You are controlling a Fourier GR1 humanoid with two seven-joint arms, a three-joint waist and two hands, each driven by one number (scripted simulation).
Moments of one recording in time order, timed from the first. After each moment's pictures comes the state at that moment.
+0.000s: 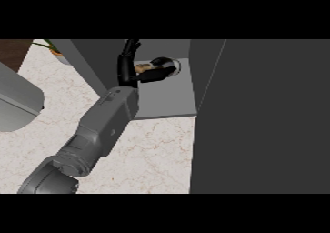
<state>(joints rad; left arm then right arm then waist) -1.14 0.01 0.03 -0.10 0.47 0.47 -0.75 -0.10 -0.02 0.06 -2.42 -0.16 0.18 0.60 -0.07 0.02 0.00</state>
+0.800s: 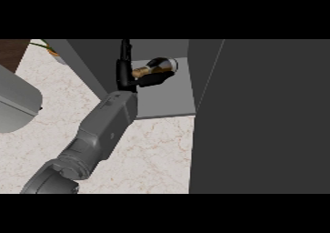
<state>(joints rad) -1.11 0.00 0.05 -0.11 0.45 0.49 -0.83 -0.07 -0.02 0.07 -2.41 -0.16 0.20 0.56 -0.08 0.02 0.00</state>
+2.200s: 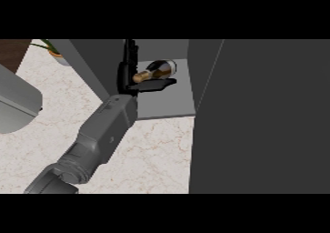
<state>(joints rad) -1.06 0.00 -0.03 -0.15 0.53 0.27 -0.87 -0.12 -0.02 0.09 -2.41 -0.16 0.17 0.61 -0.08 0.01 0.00</state>
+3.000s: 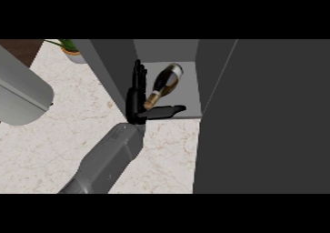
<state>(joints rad) -0.72 0.00 -0.45 -0.63 0.77 0.47 -0.79 -0.09 -0.03 0.09 -2.44 -0.15 0.14 0.63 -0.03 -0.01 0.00</state>
